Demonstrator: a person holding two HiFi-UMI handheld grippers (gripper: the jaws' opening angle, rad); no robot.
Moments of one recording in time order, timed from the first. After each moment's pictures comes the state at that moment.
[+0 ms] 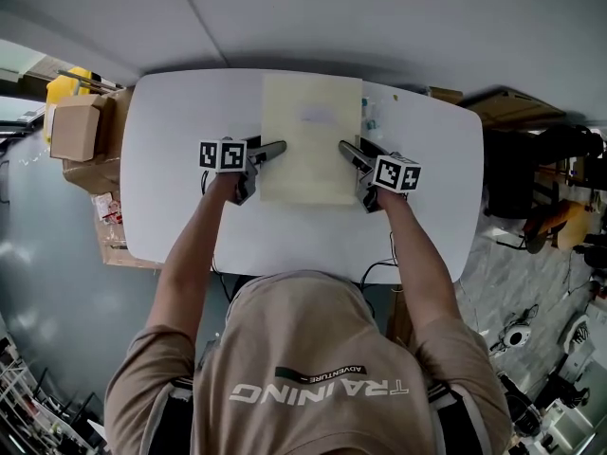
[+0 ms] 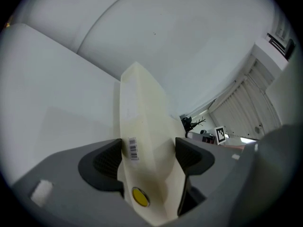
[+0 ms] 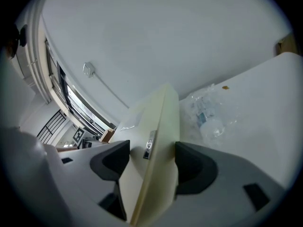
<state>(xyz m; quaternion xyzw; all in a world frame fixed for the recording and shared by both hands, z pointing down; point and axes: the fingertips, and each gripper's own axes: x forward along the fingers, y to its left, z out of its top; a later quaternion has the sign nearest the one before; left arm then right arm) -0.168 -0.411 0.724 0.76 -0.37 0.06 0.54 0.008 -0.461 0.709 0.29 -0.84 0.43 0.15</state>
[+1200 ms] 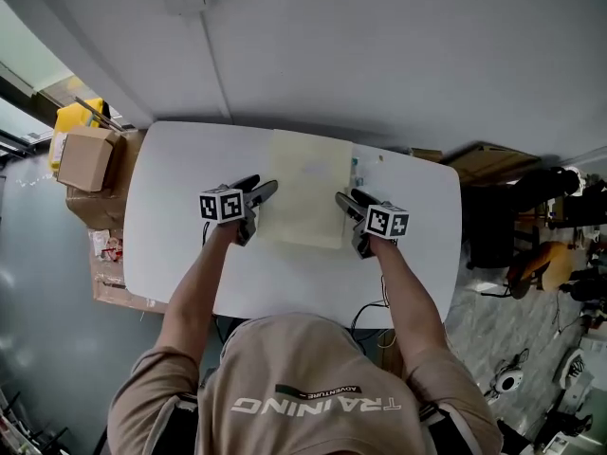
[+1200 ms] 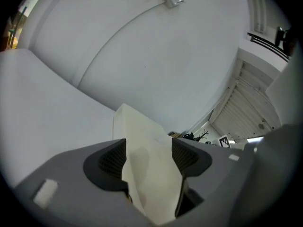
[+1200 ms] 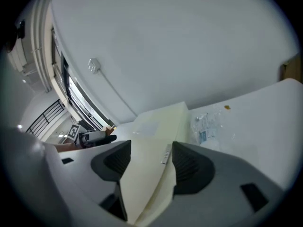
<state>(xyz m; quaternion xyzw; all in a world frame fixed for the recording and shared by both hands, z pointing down) -0.202 -0.431 0.680 0.78 -0.44 -0.02 0.45 0.010 -0.465 0.680 0.31 -0.85 0.38 0.18</state>
